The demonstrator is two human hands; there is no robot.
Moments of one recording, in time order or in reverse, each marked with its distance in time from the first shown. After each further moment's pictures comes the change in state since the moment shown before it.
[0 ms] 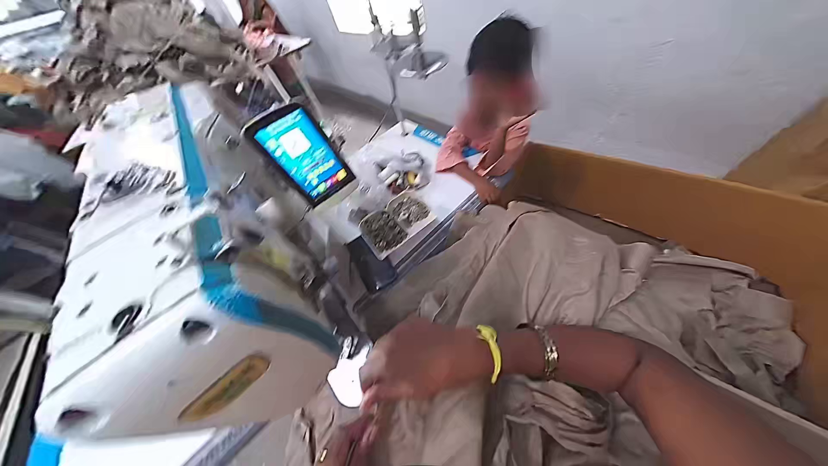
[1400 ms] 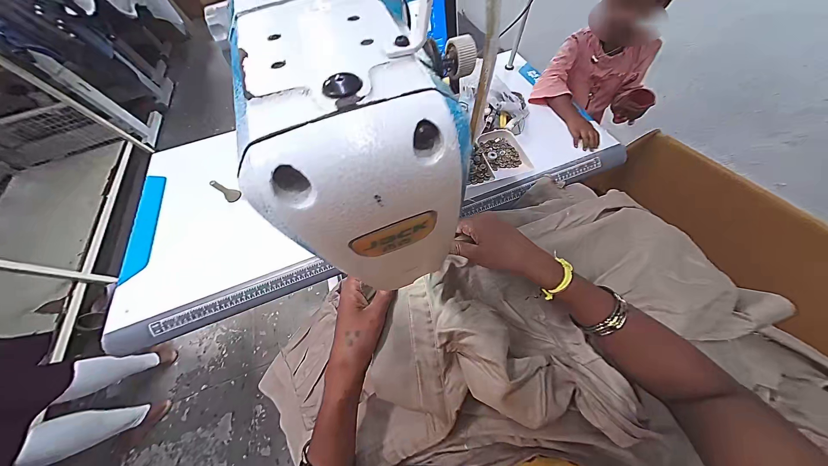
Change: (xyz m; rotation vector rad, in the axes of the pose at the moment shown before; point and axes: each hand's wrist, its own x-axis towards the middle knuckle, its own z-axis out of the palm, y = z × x) left_hand 0.053 -0.041 0.010 -0.650 0.257 -0.426; right_hand 0.020 0.052 -0.027 0.017 0.028 0.457
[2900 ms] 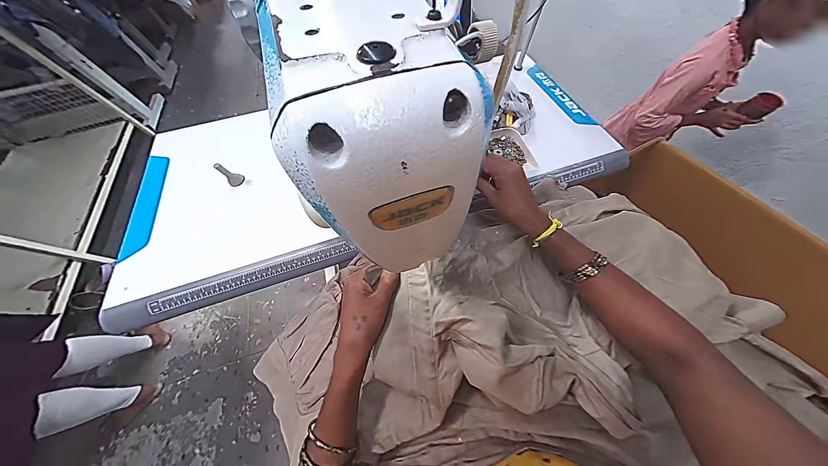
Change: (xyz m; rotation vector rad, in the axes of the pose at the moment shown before) left_hand -0.006 -0.008 0.005 0.179 0.046 0.031; right_hand 0.051 0.079 -0.010 -0.136 0.575 -0.297
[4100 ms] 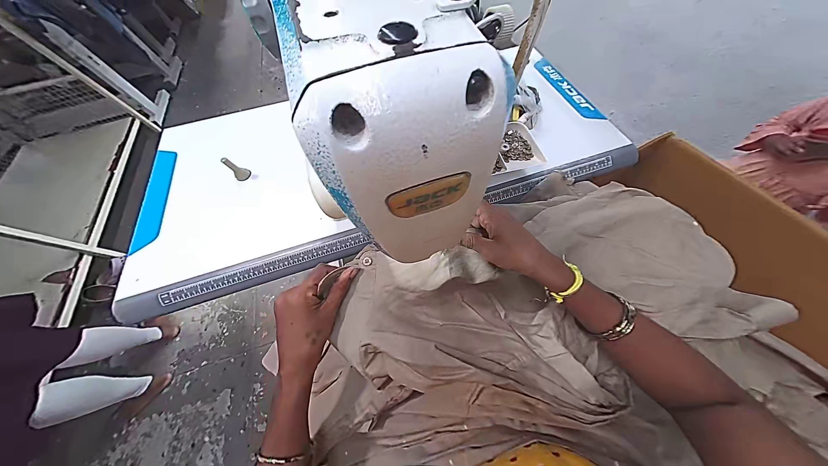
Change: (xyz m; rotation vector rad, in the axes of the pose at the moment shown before) left_hand 0.000 -0.027 -0.076 0.547 0.166 0.311; right_hand -0.040 -0.091 -0.016 0.342 -0.469 0.369
